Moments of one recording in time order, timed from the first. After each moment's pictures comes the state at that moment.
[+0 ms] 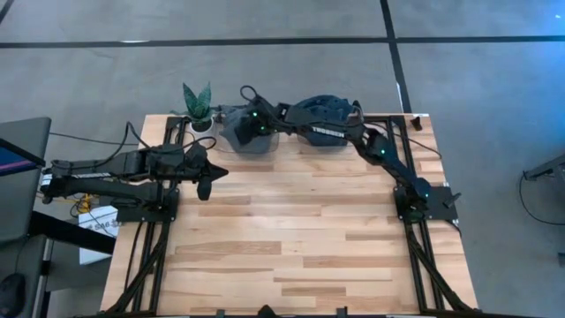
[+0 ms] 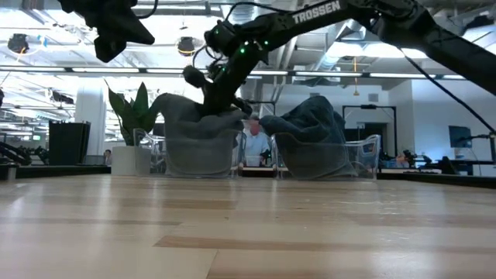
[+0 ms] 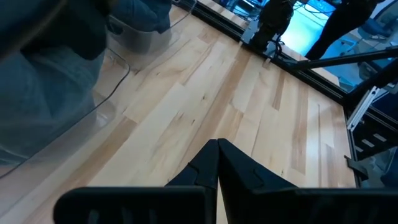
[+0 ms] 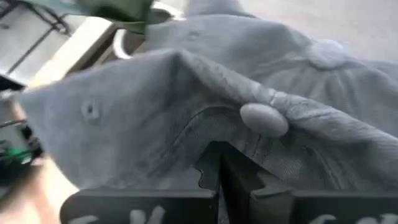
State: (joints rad) left arm 0.08 0.69 0.71 -0.46 -0.11 -0.49; right arm -0.33 2.39 2.27 -0.63 0.09 0.53
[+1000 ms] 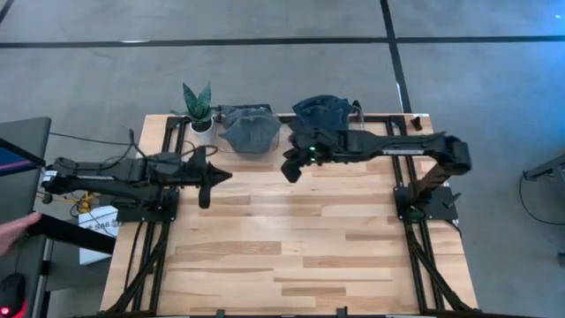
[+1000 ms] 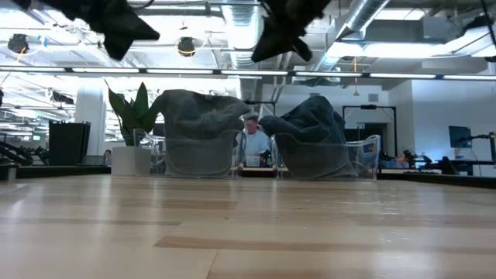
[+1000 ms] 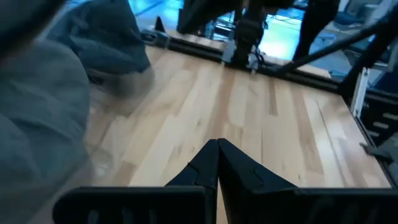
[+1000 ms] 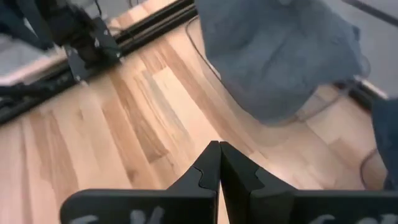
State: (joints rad) left arm 0.00 0.64 0.57 -0.20 -0.18 -0.24; right arm -0.10 1.63 1.43 -0.50 0.18 0.39
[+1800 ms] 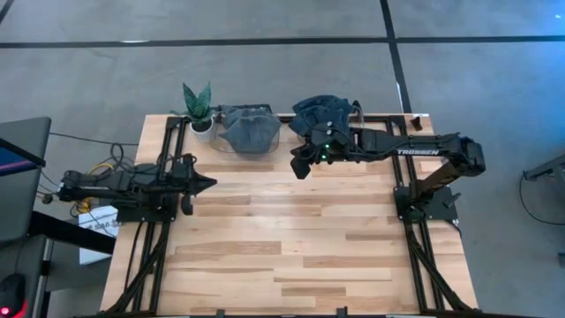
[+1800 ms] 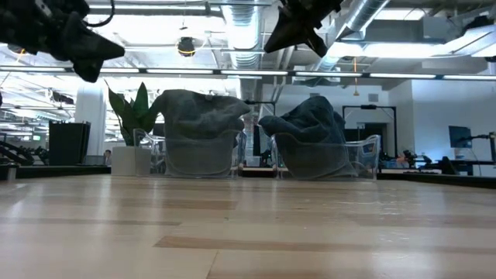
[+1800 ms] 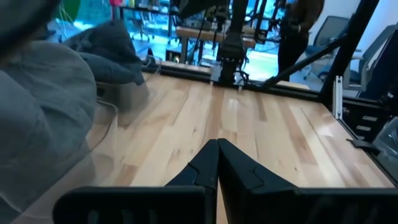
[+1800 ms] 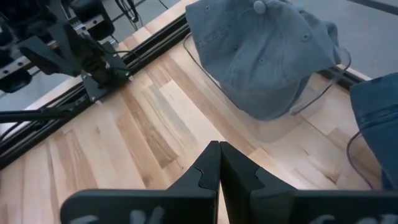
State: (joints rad) left arm -0.05 0.13 0.25 -0.20 -0.19 -0.16; right arm -0.11 1.50 1.33 -0.47 0.18 0.48
